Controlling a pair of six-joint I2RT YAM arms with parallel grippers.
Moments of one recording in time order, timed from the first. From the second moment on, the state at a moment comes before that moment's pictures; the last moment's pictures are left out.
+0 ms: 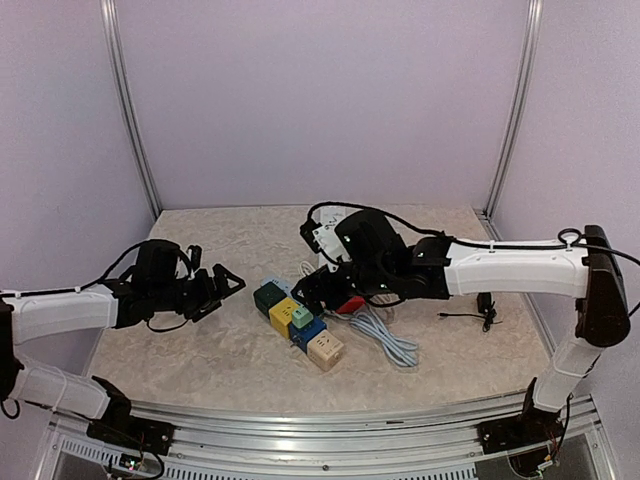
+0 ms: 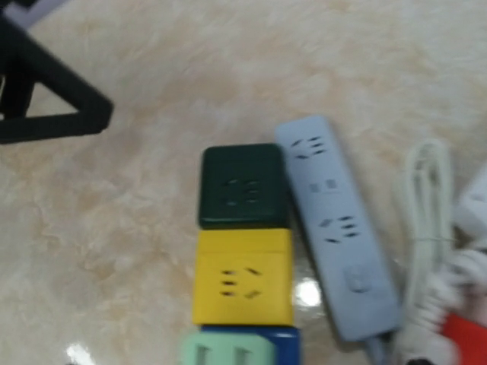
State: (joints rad) left arm -0.46 1.21 0.56 0.04 0.25 -0.83; right arm 1.03 1.67 1.27 -0.20 0.09 0.23
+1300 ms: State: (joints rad) left arm -0.47 1.24 0.55 0.05 0.25 -0.83; right arm 1.12 2.02 1.55 -0.41 0.22 0.23
